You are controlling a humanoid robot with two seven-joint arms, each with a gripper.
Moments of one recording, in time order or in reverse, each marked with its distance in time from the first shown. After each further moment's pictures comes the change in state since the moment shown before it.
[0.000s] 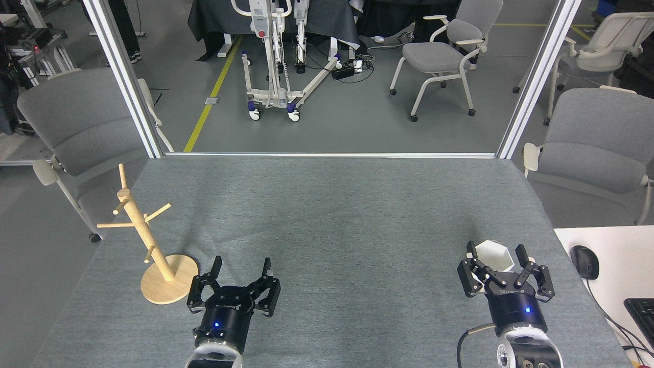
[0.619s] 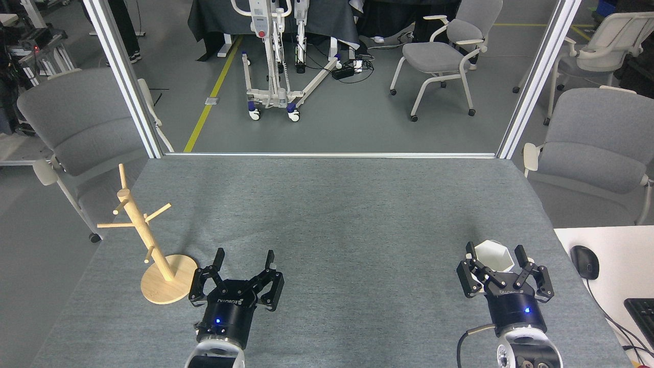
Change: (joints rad) left arm -0.006 -0.003 -0.014 -0.034 0.014 -0.006 0.029; right arm 0.000 -0.005 -0.001 0.004 0.000 0.000 -0.001
